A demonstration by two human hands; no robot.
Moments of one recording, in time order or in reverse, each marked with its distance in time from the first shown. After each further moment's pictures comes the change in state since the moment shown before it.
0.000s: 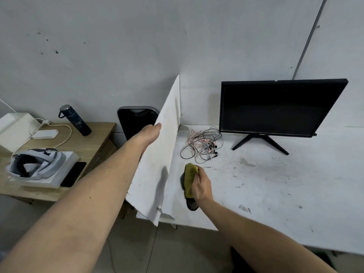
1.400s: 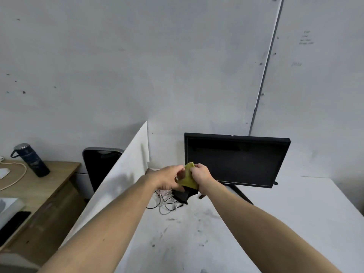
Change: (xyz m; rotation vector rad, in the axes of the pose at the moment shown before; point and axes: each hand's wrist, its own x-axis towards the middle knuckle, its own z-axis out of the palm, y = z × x) left_hand 0.002 0.116 0.149 0.614 -0.395 0.613; right_hand 0.171 -0.127 -0.166 0.136 -0.062 0.227
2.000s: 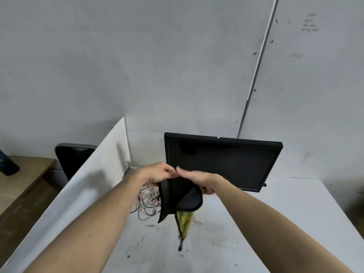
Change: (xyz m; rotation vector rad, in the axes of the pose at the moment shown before) left_hand 0.097 0.001 0.009 -0.549 -0.100 -0.149; right_hand 0.067 -0.011 -0.092 -0.384 -0.592 0.248
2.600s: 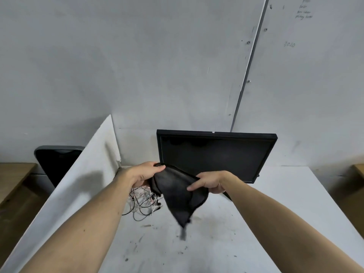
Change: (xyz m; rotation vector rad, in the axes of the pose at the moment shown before) left_hand 0.028 -0.021 -0.016 -0.399 0.031 -0.194; right_hand 0.004 0.036 -0.036 0.083 -0.108 0.051
